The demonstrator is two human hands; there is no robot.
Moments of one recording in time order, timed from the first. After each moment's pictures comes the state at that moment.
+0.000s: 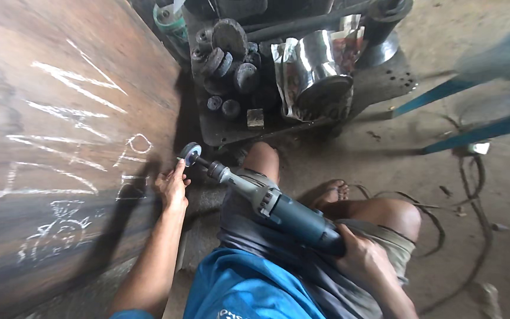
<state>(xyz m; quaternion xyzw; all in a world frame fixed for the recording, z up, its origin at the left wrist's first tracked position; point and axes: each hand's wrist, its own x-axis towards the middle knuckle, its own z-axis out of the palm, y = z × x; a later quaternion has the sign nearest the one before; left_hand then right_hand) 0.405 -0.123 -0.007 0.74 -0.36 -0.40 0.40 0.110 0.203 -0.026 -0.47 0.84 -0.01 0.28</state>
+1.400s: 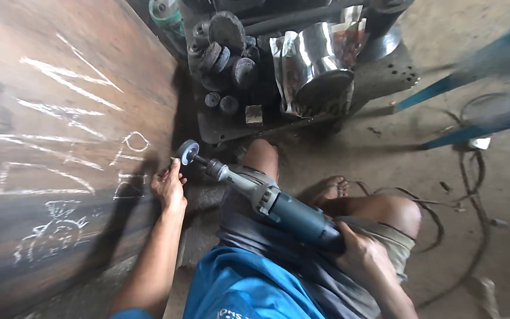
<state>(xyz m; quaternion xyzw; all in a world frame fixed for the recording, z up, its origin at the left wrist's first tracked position) 0.408 -0.119 -0.015 0.73 -0.35 -0.37 0.44 0.112 0.207 -0.031 -0.49 0.84 -0.04 0.24</state>
